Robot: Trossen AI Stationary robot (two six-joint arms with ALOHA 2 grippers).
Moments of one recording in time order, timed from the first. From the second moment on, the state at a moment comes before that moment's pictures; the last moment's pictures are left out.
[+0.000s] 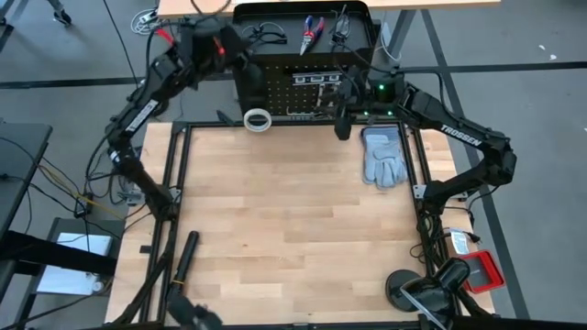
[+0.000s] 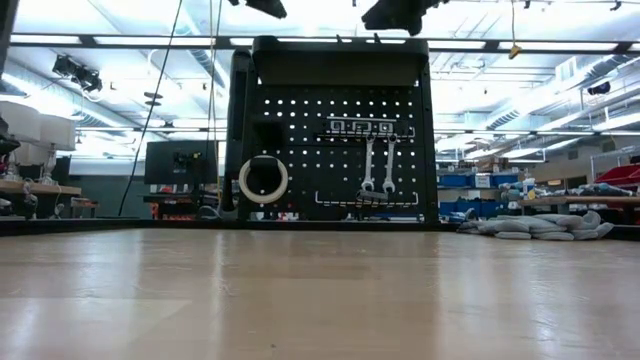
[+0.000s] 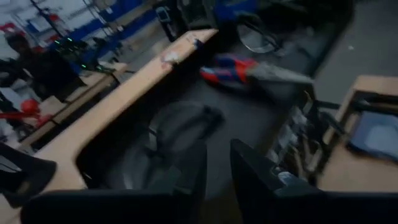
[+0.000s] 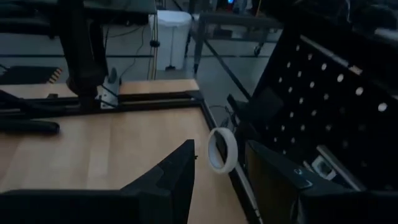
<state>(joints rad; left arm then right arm) 0.65 1.62 2.13 -0.78 -0.24 0.33 -0.50 1.36 1.46 -0.42 -0.18 -0.19</state>
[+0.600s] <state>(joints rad) 0.81 1.80 2.34 -0.84 -0.13 0.33 -0.49 1.35 1.14 -0.21 -0.19 -0.18</state>
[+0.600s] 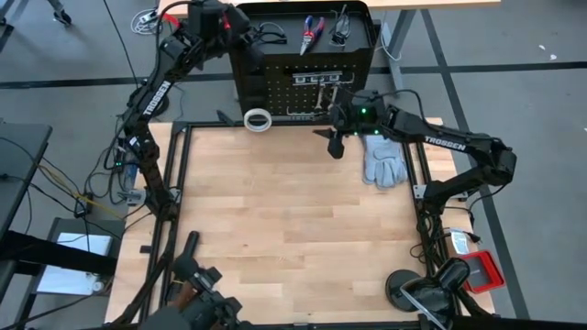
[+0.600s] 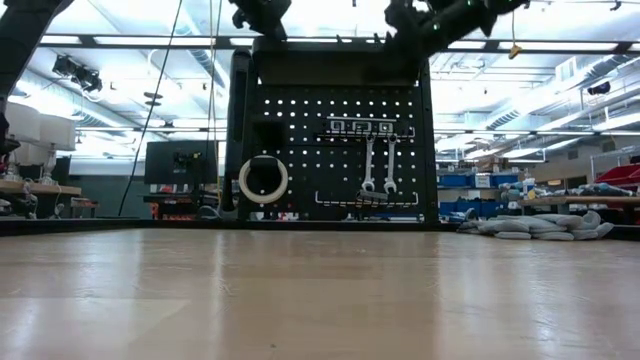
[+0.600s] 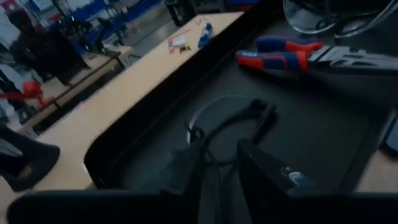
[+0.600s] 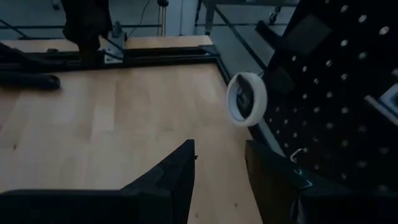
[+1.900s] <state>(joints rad) 0.93 1.87 2.34 -0.87 -0.07 0.26 -0.47 1.35 0.82 0.28 -0.29 -0.12</state>
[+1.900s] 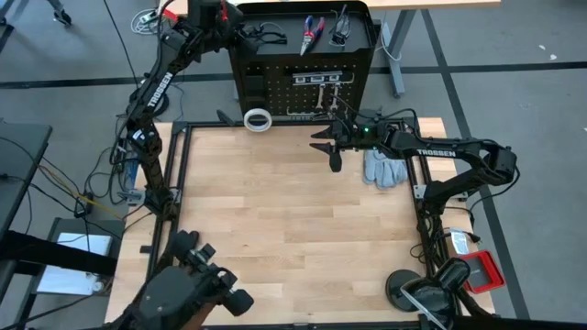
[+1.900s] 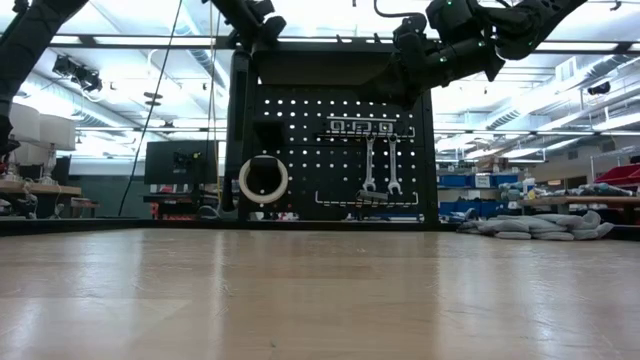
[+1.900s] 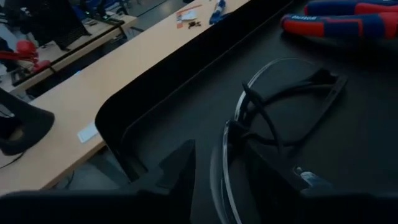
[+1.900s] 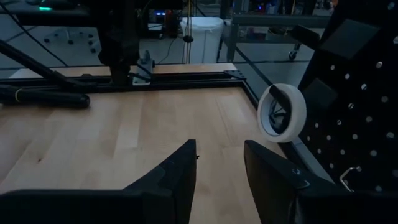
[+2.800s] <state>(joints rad) 0.85 1.82 2.35 -0.81 -0.07 0.25 -0.47 1.35 0.82 0.28 -0.29 -0.12</state>
